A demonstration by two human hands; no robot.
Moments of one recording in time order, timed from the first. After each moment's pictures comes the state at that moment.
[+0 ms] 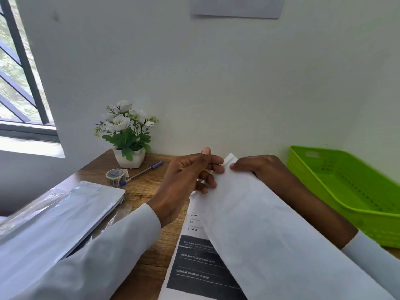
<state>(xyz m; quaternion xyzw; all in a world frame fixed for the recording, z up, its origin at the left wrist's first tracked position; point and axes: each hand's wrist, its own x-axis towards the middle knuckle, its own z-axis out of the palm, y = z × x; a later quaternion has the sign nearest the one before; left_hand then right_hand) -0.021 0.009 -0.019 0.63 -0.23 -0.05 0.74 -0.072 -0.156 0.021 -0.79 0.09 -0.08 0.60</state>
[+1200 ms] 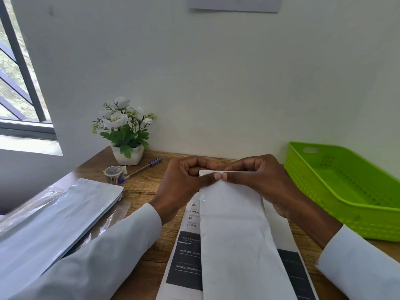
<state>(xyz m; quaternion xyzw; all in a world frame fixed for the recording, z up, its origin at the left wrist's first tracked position) -0.015 0.010 -0.035 0.68 -0.21 -0.03 0.70 -0.065 -0.166 -0.008 -0.82 0.01 -0.12 0.56</state>
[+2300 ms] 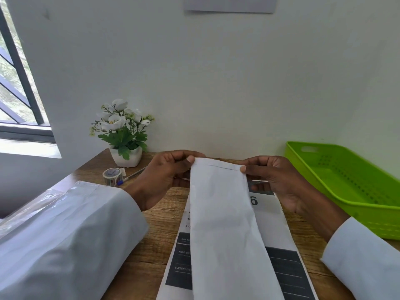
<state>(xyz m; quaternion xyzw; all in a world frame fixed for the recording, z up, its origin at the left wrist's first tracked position) 0.010 0.039 -0.025 0.64 -0.24 -0.13 0.72 -0.045 -0.208 -0.023 -0.73 0.07 -0.08 0.67</state>
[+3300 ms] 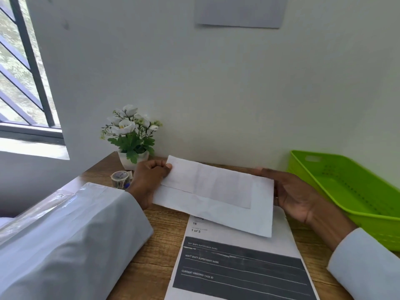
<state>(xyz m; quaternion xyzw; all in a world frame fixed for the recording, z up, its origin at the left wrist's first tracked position) 0.054 0.063 -0.051 0.69 0.02 0.02 0.73 -0.038 -0.231 -0.035 -0.65 0.11 -0.02 0.75</state>
